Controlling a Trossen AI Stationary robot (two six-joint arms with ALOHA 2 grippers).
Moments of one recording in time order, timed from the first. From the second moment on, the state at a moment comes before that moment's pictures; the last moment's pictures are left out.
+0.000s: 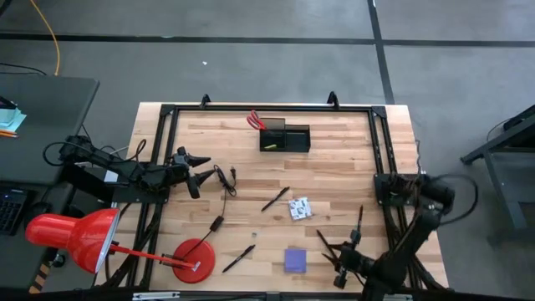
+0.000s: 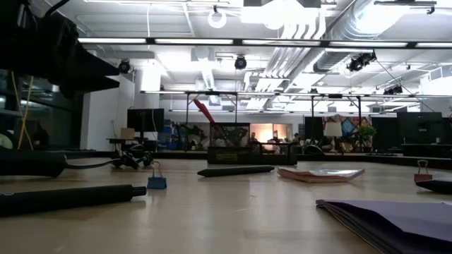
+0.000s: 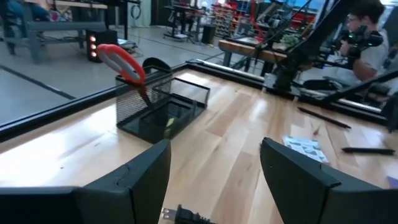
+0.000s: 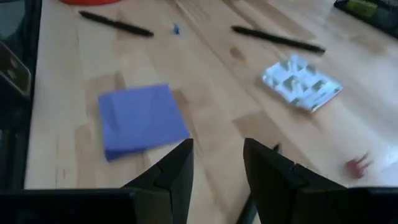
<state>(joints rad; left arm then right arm) -0.23 0.30 0.01 0.13 -0.73 -0.27 1.13 1.95 1.13 -0.72 1.04 1.53</state>
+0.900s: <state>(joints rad) -0.23 0.30 0.01 0.12 -0.72 -0.26 1.21 2.29 1.49 -1.35 0.98 2.14</state>
